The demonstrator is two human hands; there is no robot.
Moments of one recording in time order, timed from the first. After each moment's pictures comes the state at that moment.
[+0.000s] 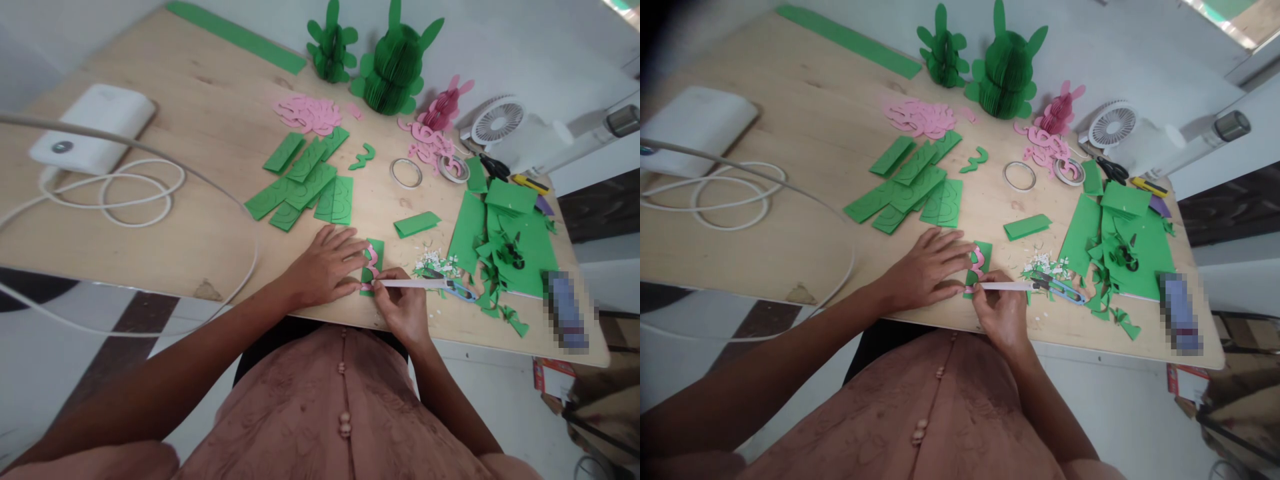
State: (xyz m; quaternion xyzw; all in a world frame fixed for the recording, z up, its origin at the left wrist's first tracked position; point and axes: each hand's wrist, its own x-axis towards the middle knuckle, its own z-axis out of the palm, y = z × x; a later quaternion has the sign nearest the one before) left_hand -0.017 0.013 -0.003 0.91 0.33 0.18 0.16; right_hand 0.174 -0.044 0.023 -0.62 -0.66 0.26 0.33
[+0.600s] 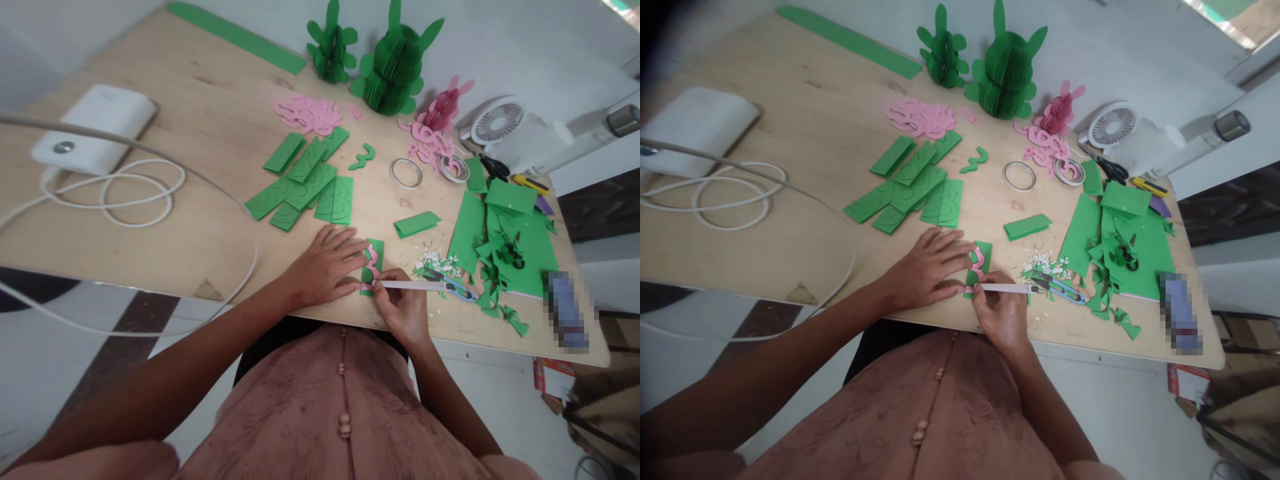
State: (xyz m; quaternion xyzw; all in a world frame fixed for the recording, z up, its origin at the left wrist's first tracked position) left_hand -0.017 0.013 -0.004 0.91 0.33 0.18 0.16; right_hand 0.172 -0.045 0.023 -0.62 -0.67 0.24 0.33
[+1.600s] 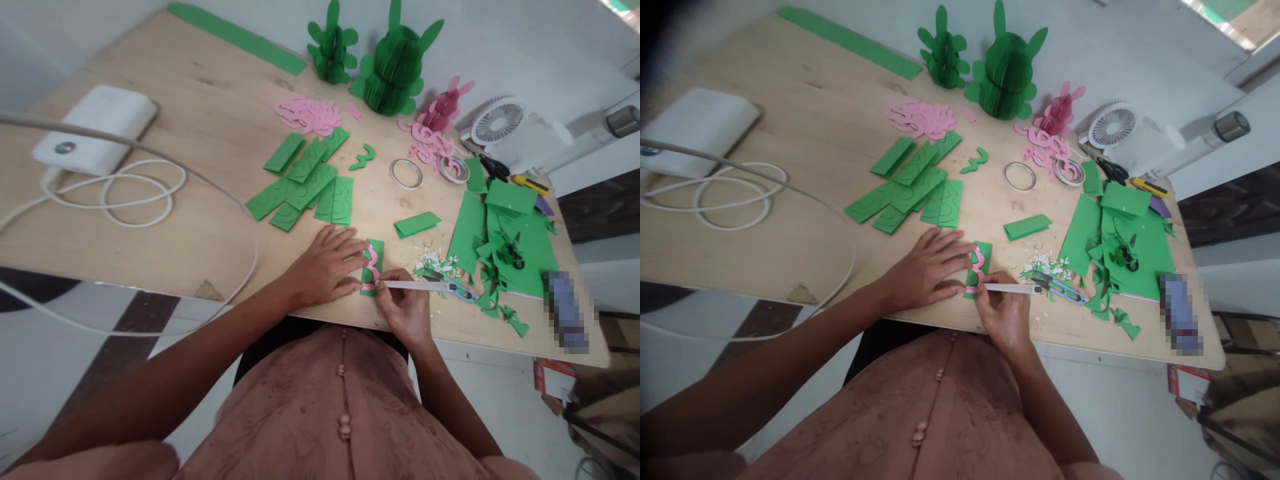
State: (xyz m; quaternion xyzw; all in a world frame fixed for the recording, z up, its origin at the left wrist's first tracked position) left_hand -0.018 0.013 -0.004 0.91 0.33 0.18 0.16; right_hand 0.176 -0.046 0.023 -0.62 -0.68 0.21 0.33
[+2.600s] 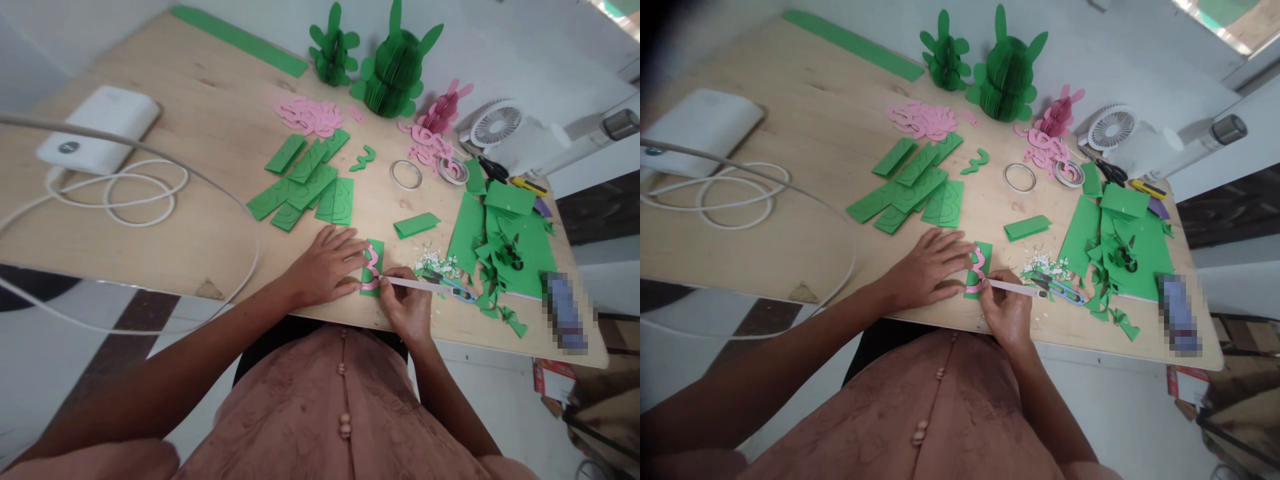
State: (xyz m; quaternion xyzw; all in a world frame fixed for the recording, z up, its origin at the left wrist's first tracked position) left_hand -0.018 0.012 -0.004 0.91 0.33 0.18 0.15; right_hand 0.180 -0.044 0.016 -0.63 -0.66 0.22 0.36
